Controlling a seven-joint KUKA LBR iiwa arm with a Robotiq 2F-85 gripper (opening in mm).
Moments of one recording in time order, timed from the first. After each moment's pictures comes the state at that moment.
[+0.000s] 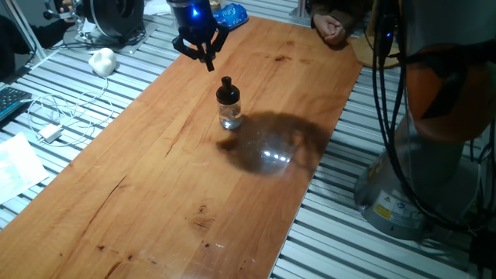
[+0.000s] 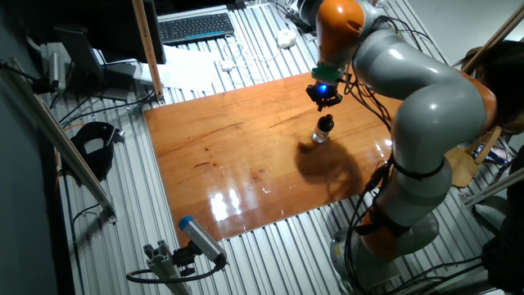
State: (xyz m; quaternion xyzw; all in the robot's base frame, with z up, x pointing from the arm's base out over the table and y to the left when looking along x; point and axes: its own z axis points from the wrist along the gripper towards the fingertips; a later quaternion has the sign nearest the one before) arm 0.488 0.003 0.250 -0.42 -0.91 0.04 0.05
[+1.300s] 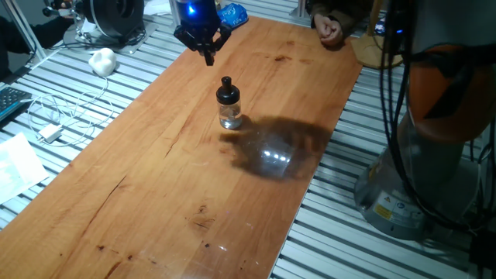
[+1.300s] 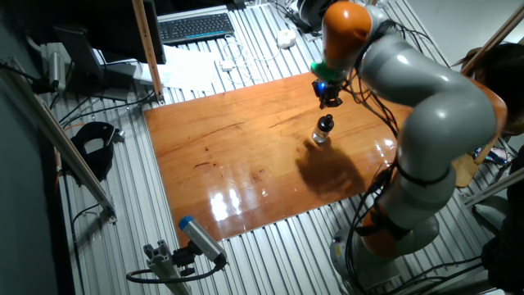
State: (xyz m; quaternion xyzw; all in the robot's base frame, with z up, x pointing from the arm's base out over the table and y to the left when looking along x) arm 0.493 -0.007 0.258 -0.61 -0.79 0.04 0.04
